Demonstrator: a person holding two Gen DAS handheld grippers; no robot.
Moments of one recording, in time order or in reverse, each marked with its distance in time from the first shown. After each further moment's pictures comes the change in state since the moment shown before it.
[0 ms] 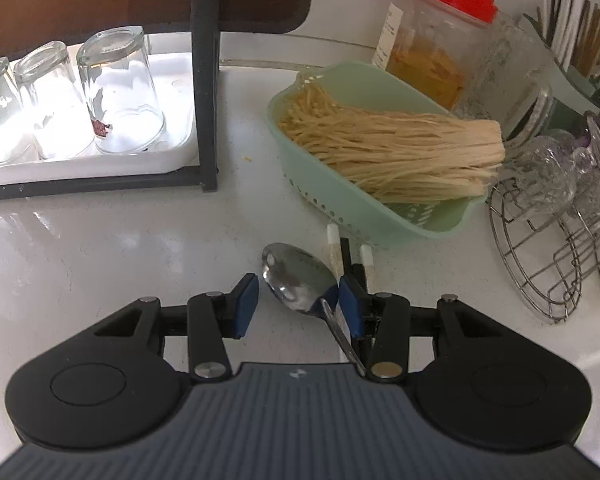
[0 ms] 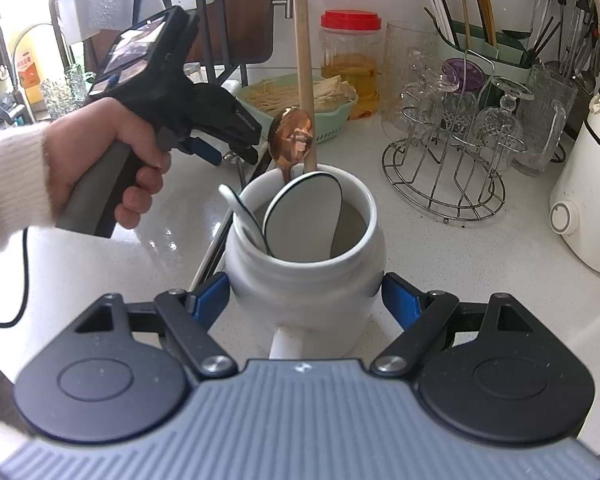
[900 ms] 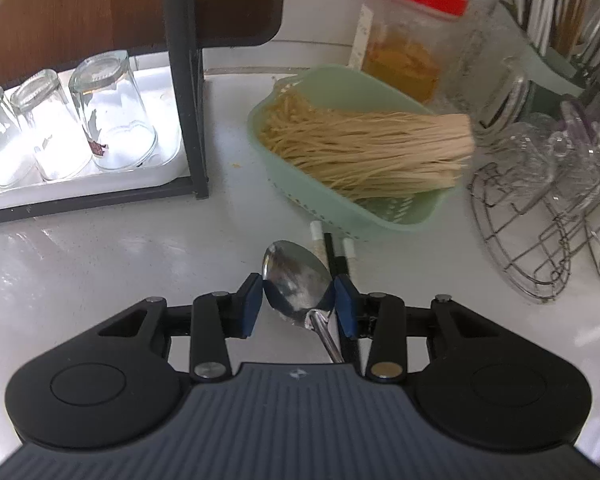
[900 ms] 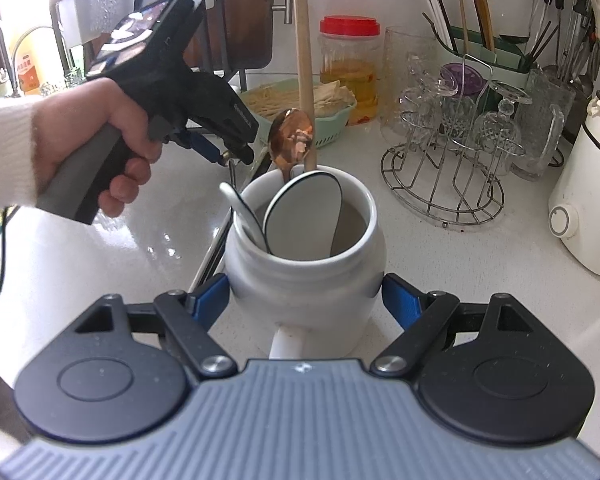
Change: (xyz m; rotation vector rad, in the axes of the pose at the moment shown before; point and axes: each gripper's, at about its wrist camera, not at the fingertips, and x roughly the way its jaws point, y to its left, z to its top) left arm -0.024 -0.010 0.001 0.078 0.025 -0.010; right arm -0.001 0.001 -0.002 0.001 -0.022 -0.008
